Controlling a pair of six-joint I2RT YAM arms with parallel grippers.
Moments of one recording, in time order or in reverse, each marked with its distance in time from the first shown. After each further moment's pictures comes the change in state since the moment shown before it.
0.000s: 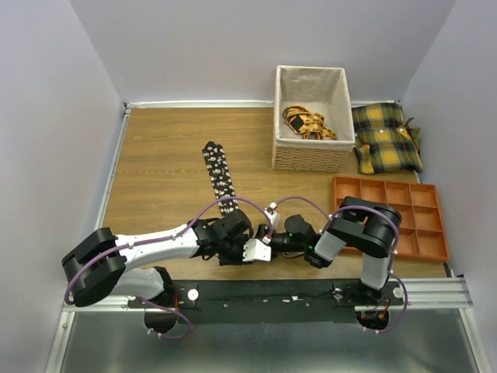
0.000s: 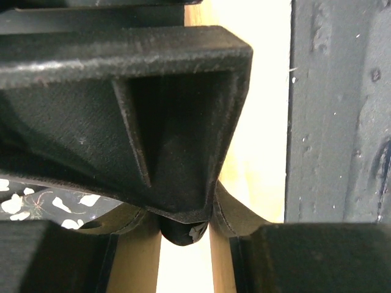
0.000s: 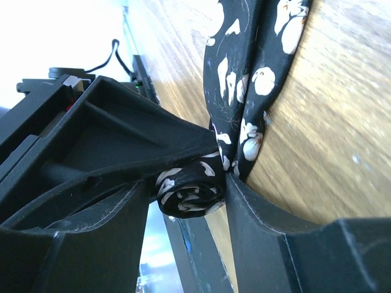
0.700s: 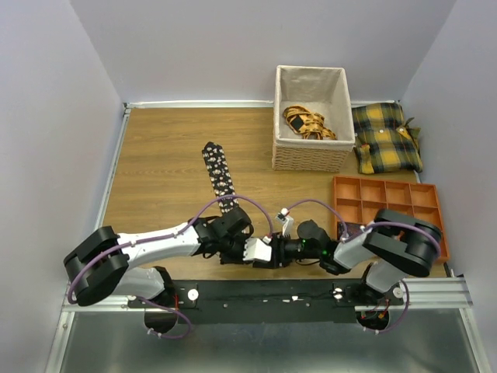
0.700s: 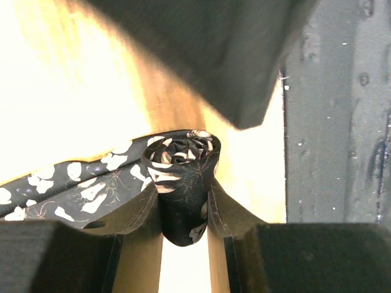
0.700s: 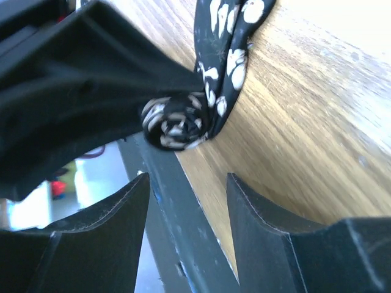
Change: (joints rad) left arm 0.022 0.013 0.001 0.026 0.064 0.048; right arm 0.010 -0.287 -0.145 -0.232 0.063 -0.191
